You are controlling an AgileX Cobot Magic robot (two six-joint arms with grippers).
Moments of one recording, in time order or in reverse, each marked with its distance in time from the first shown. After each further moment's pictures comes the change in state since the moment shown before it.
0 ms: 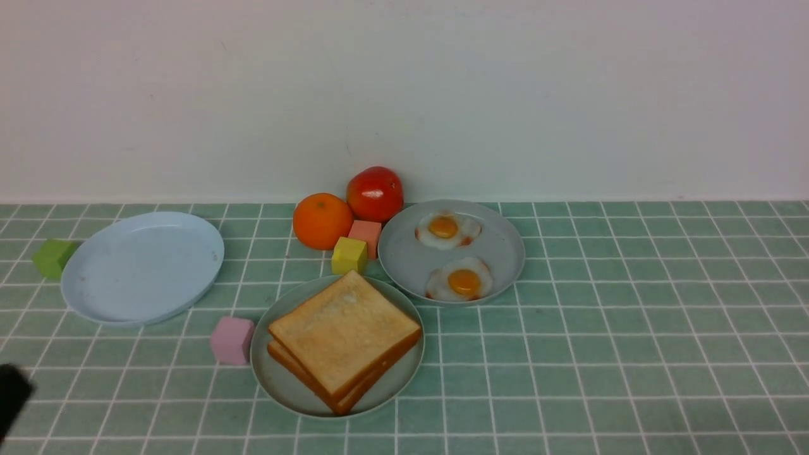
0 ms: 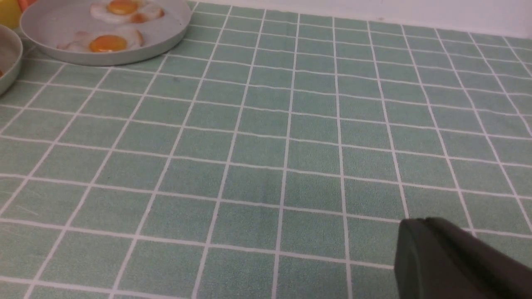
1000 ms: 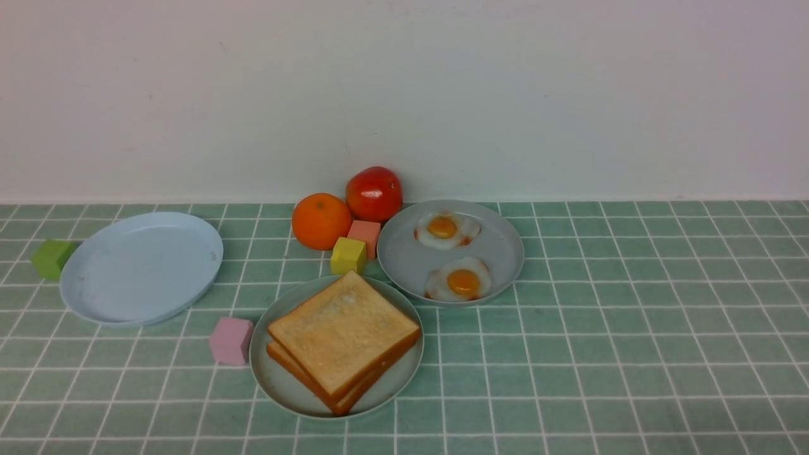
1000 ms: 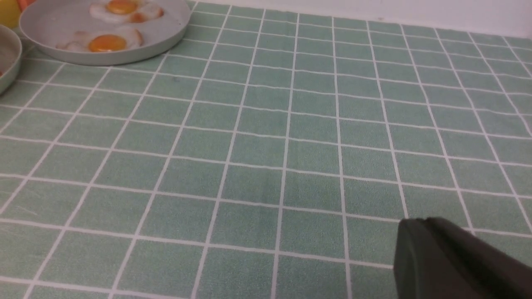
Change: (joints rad) right arm 0.000 0.000 0.000 0.000 0.000 0.000; left arm 0.261 -0.070 0.143 -0.050 0.295 0.005
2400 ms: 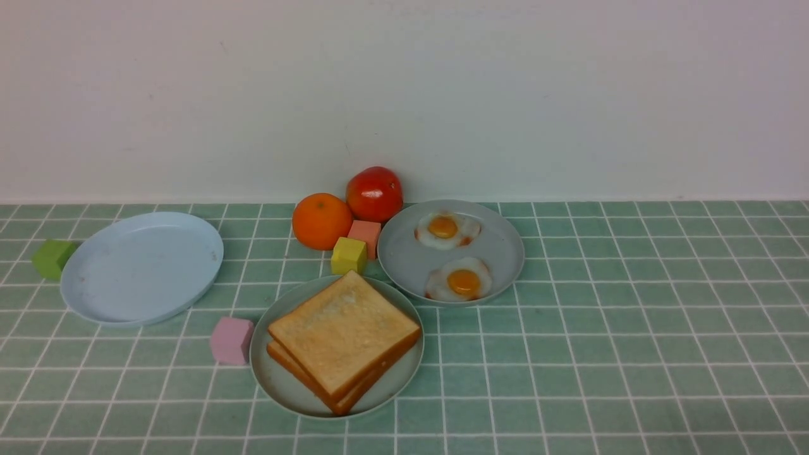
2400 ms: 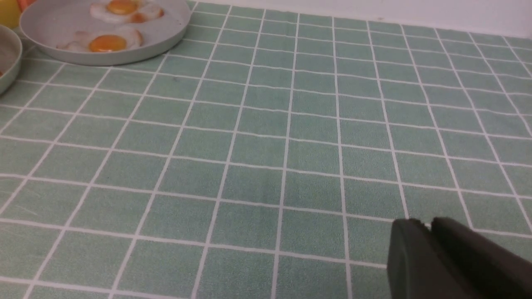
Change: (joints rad) right arm 0.000 0.000 0.000 0.000 0.000 0.000; left arm 0.000 0.000 0.000 -0.001 -0.001 0.000
